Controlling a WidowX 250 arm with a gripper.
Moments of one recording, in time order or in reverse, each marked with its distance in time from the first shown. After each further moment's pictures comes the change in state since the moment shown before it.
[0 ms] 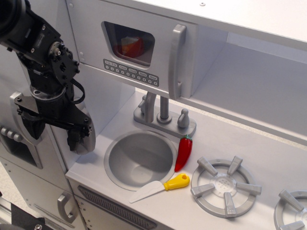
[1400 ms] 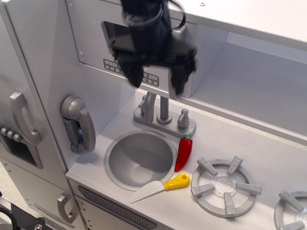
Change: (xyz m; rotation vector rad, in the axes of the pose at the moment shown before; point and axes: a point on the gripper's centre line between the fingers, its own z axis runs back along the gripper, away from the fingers) arm 0.067 -0.115 0.113 -0.313 -0.144 -0.012
